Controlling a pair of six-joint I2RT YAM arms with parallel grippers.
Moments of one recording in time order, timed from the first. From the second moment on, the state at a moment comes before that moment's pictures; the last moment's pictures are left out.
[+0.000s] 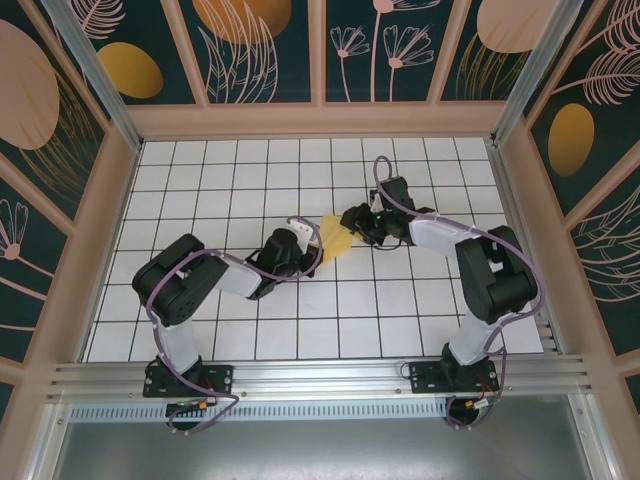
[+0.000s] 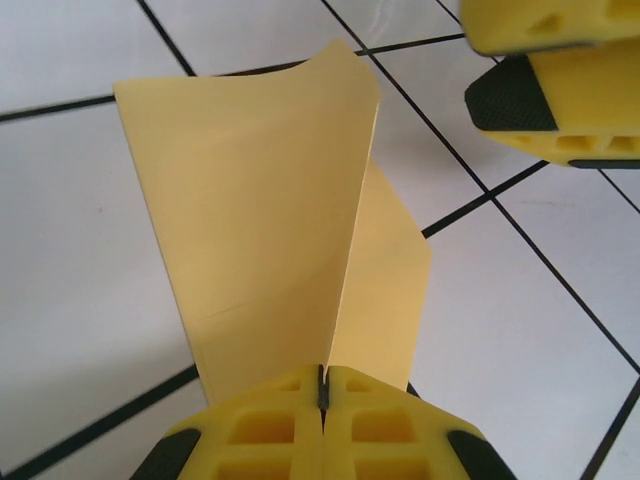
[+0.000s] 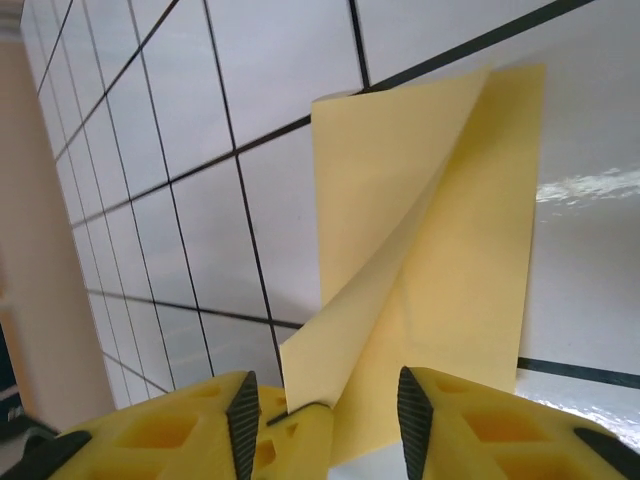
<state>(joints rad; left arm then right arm) -0.71 1.85 0.65 0.68 0.14 -0.38 0.42 1.72 0.97 -0.09 -0.50 0.86</state>
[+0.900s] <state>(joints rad) -0.71 1.88 0.62 0.75 0.18 -0.58 0.43 1.87 0.95 0.05 -0.64 0.83</state>
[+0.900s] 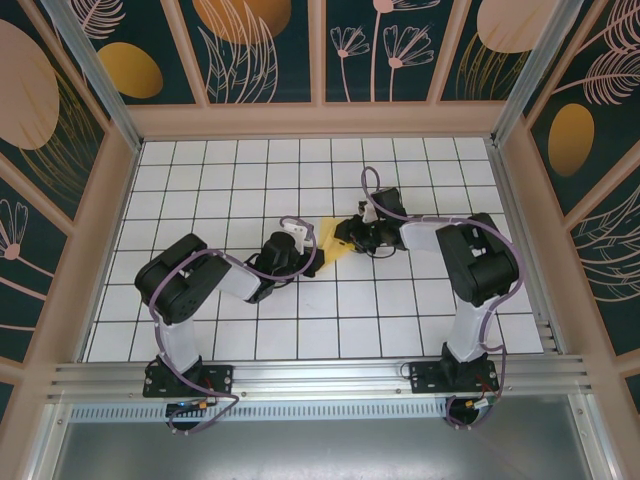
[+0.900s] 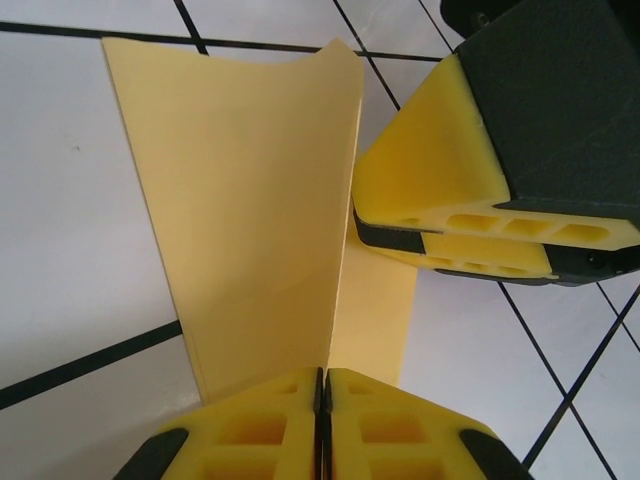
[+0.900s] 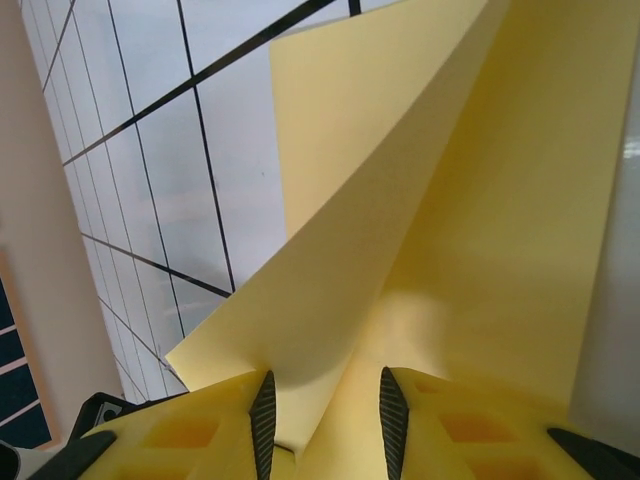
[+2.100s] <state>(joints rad) -0.70 1.86 0.69 0.59 0.24 -0.64 0.44 1.86 1.00 -0.01 -0.63 0.68</state>
